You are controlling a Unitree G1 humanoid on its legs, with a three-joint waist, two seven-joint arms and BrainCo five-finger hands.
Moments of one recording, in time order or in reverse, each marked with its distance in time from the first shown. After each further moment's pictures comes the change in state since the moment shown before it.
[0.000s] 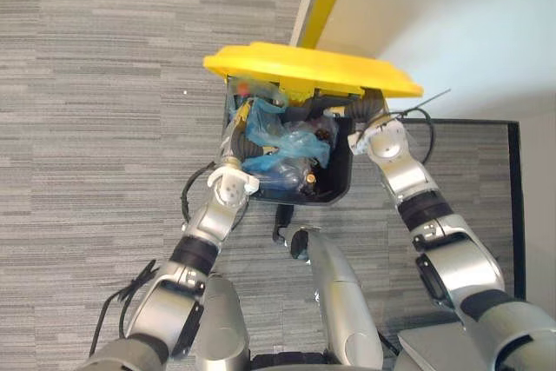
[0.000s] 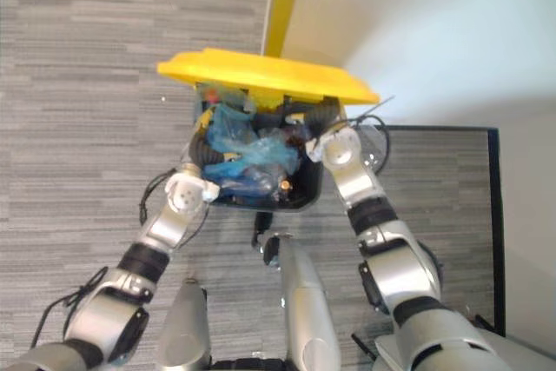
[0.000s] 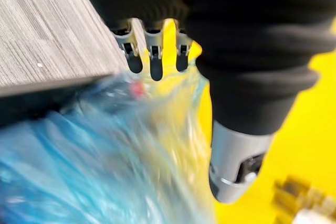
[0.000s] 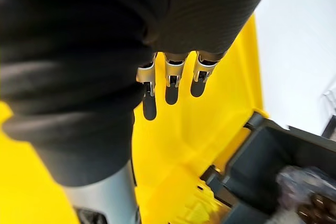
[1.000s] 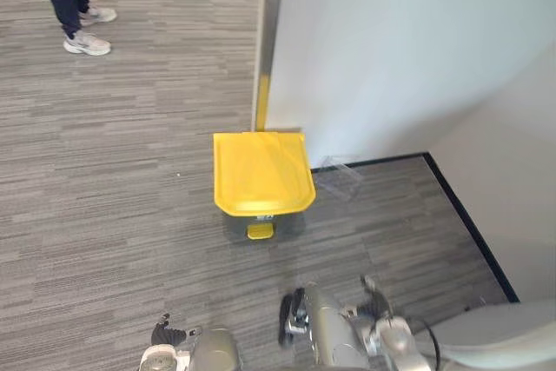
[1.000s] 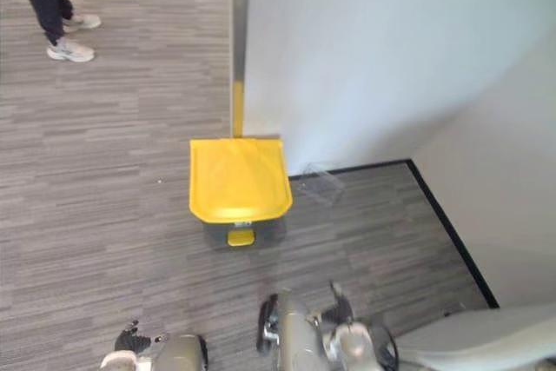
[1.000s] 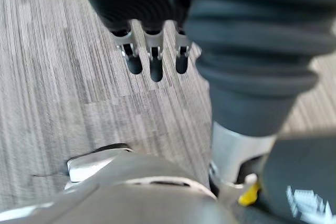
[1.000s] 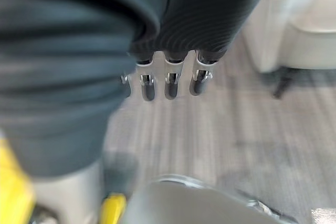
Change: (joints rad) left arm 0.498 0.006 0.336 0.595 -0.131 0.041 -0.106; right arm 0.931 0.268 -0.236 0.129 -0.144 -0.025 0.092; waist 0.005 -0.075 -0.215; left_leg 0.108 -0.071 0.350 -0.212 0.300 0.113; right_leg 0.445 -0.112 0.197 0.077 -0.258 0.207
